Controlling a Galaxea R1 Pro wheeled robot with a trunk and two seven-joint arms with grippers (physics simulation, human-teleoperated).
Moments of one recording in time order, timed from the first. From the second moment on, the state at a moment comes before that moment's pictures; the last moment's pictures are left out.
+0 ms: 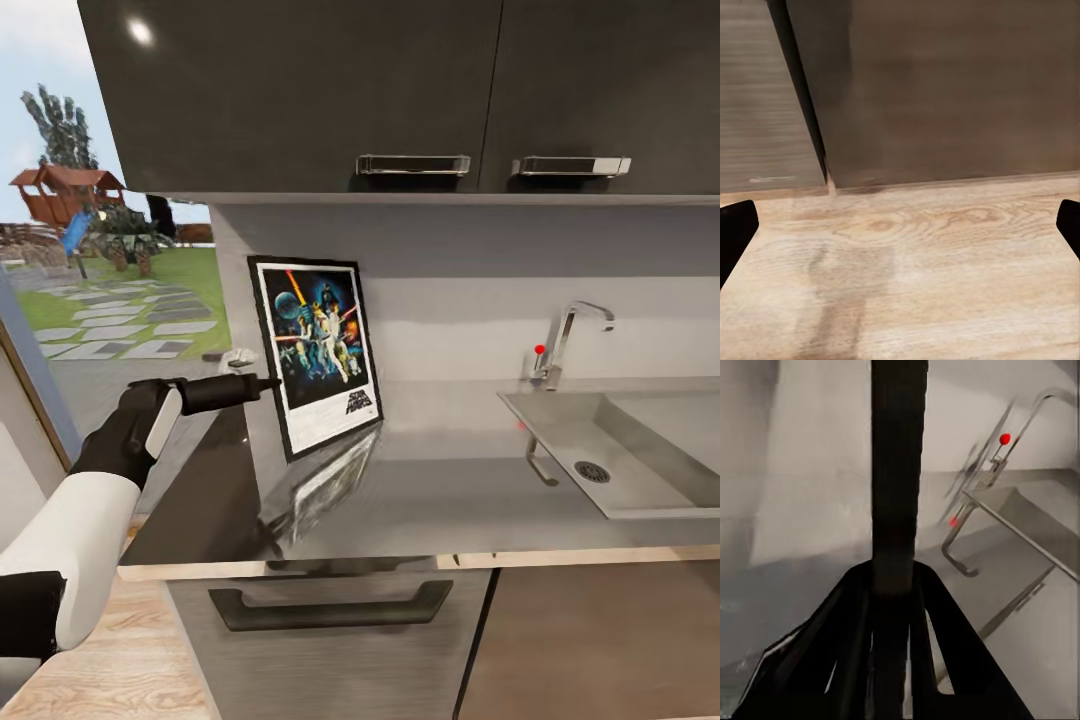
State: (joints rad) left arm -1.07 0.17 0.02 -0.82 0.20 0.68 -0.84; right arm 0.16 -0.08 -0.08 -0.73 -0.02 -0.38 0.00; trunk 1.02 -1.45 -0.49
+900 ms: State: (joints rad) left arm -1.07 0.18 0.02 -0.91 0.20 0.68 -0.93; right arm 0.16 -0.08 -0.08 -0.73 -0.02 -0.38 0.00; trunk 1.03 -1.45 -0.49
